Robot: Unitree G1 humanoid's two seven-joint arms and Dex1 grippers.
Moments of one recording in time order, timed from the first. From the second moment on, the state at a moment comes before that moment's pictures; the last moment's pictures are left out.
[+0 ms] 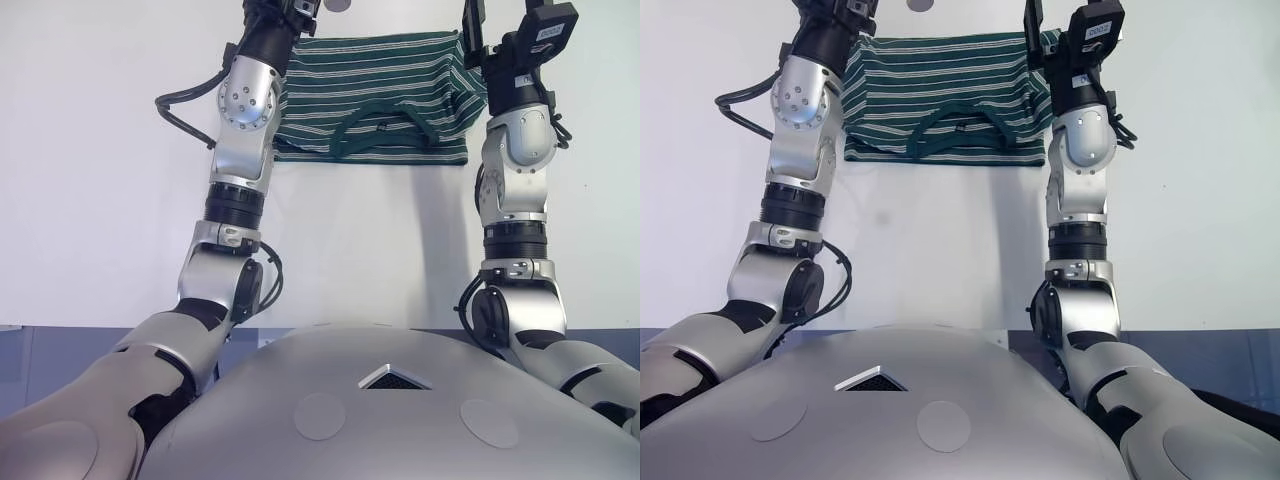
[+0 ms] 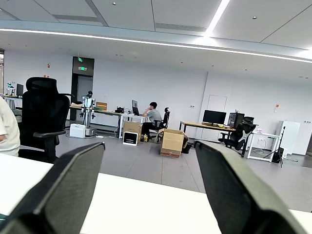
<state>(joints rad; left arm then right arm) -0.51 0.05 -0.08 0.36 0.02 -0.23 -0.18 -0.32 -0.15 -0.08 0.29 0.08 -0.34 0.19</state>
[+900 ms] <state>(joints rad) -0.38 0.49 -0.42 0.45 0.40 -0.64 -0.61 -0.23 -0.18 -0.07 0.21 0.08 -0.30 0.18</state>
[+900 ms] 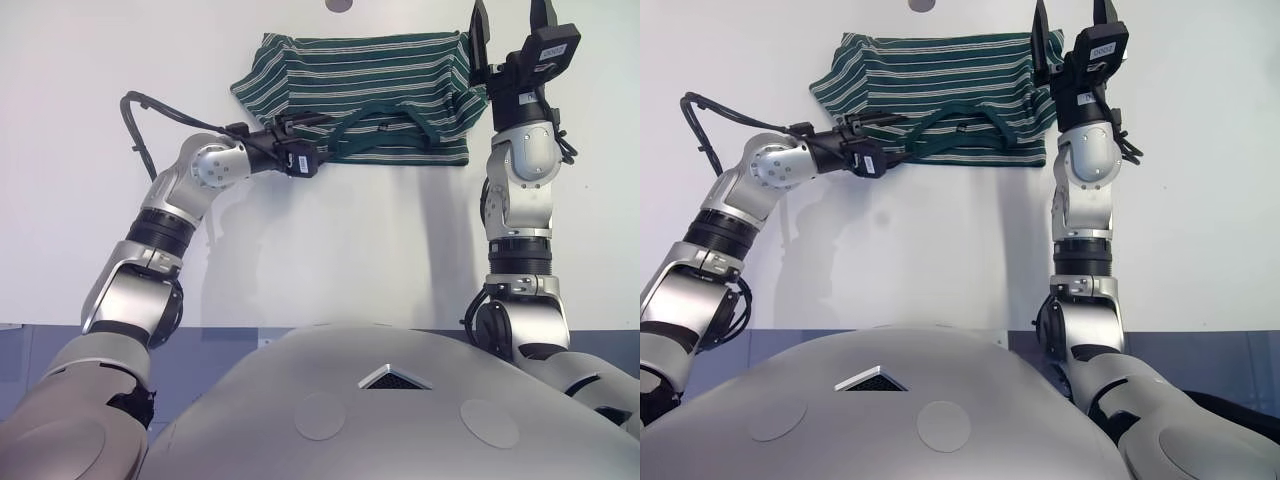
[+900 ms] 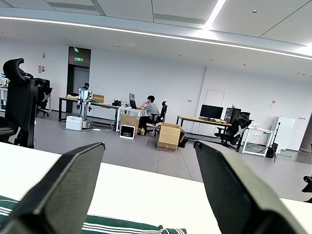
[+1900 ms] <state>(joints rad) -0.45 0.51 -0.43 0.57 0.41 -0.73 -0.59 -0.23 -0.17 -0.07 0.21 0.07 -0.29 0.17</state>
